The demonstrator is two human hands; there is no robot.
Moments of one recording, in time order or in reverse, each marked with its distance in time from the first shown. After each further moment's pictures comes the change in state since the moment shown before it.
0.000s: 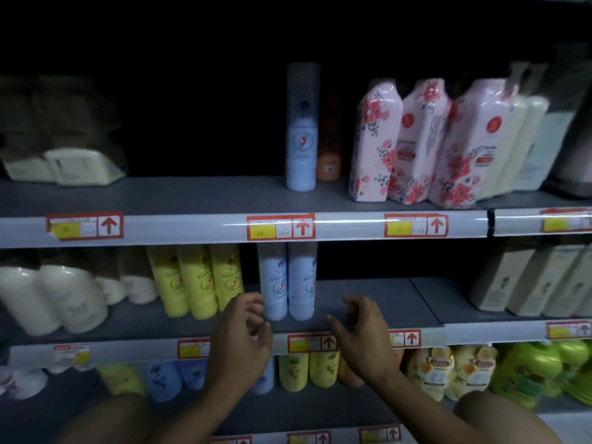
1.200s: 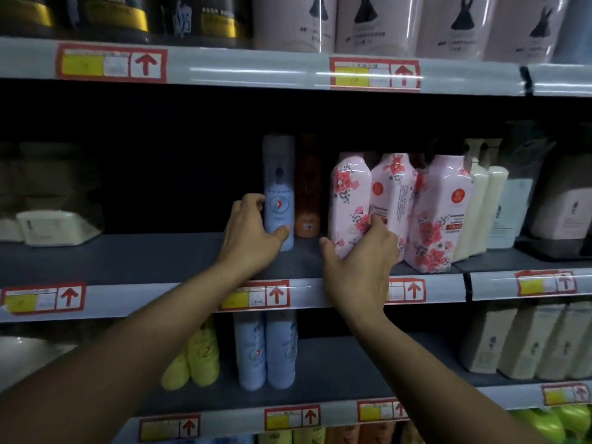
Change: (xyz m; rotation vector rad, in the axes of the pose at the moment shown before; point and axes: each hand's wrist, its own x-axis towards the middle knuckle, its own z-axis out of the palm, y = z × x) left_hand 0.219 0.143 0.009 0.141 0.017 0.150; right_hand 0.124 -0.158 -0.090 0.032 0.480 0.005
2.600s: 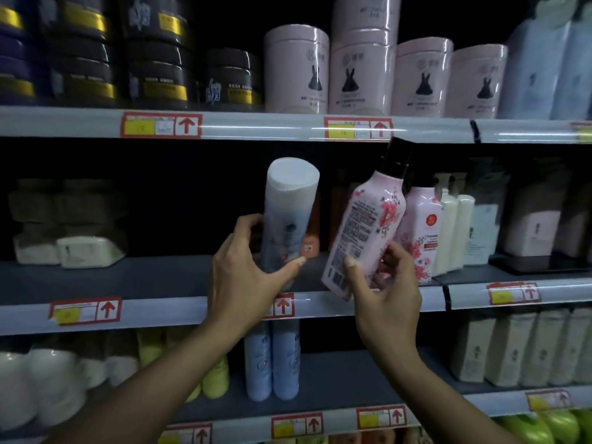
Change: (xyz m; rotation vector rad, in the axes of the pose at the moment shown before) left_hand -0.089 0.050 -0.067 -0.097 0.232 0.244; right_hand -0.034 0.008 -0.064 0.437 0.024 -0.066
